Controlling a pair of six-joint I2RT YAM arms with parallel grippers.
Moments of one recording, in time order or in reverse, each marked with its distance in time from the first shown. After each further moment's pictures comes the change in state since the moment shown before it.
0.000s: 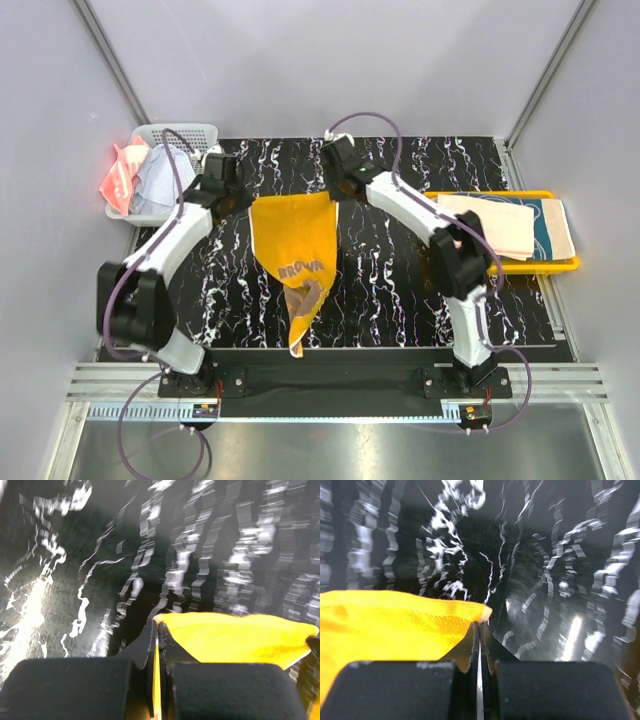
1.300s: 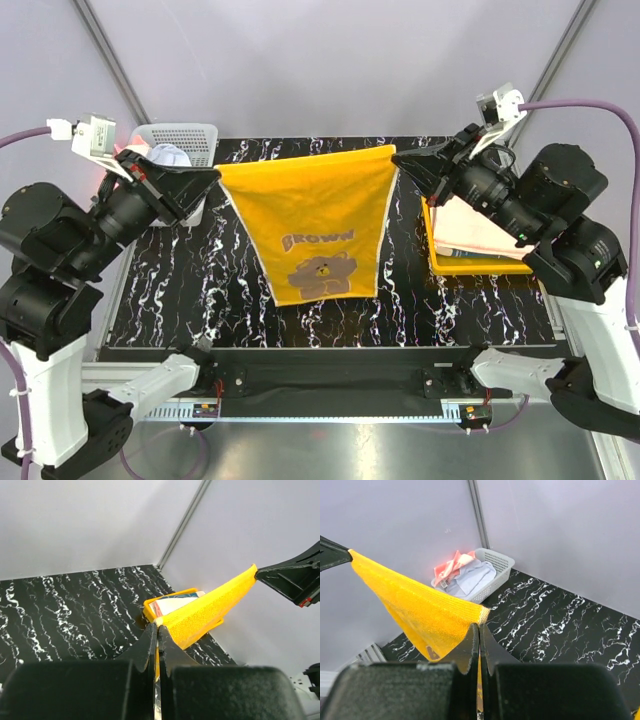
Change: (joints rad) left arm -0.186 -0.647 0.666 -0.452 0.378 0.207; right arm 0.087 -1.056 -0.056 -0.058 -0.292 -0.109
